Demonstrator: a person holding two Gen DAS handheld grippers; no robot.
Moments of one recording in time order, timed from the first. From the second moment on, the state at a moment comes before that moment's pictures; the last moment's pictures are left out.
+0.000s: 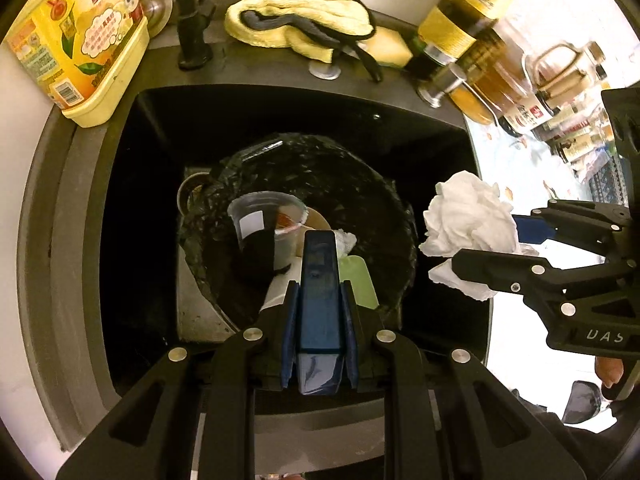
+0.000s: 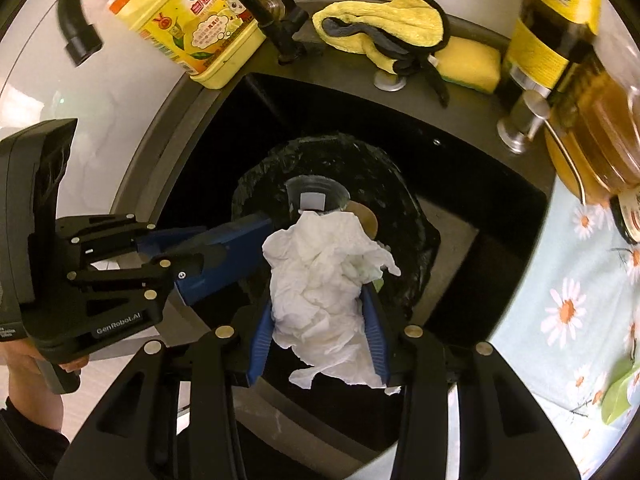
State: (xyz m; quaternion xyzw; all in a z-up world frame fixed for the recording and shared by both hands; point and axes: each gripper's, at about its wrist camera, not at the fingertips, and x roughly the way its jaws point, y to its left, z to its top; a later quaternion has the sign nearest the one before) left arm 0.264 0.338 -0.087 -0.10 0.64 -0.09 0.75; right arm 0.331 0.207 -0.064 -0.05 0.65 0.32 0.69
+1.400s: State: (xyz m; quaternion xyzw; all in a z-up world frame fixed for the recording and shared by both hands) left arm 0.245 0.296 -0.055 -0.06 0.62 -0.11 0.77; right arm 0.304 0.147 -0.036 -0.01 0.63 0.30 0.72
